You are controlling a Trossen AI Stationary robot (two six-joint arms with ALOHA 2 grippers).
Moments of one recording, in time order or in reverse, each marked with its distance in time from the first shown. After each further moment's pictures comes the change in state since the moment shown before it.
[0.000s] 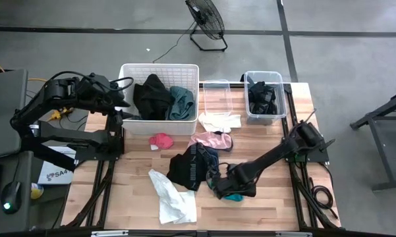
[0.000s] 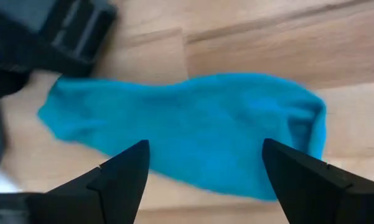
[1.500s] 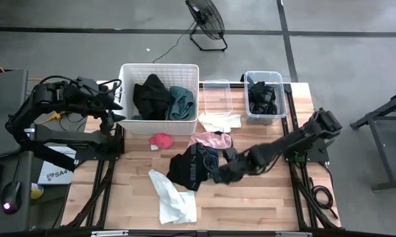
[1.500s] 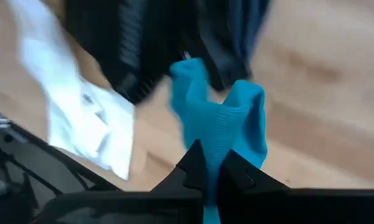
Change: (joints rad) left arm 0.000 -0.099 -0.049 -0.033 0.007 -0.047; right arm -0.071 -0.270 -0.001 -0.015 0.165 -0.566
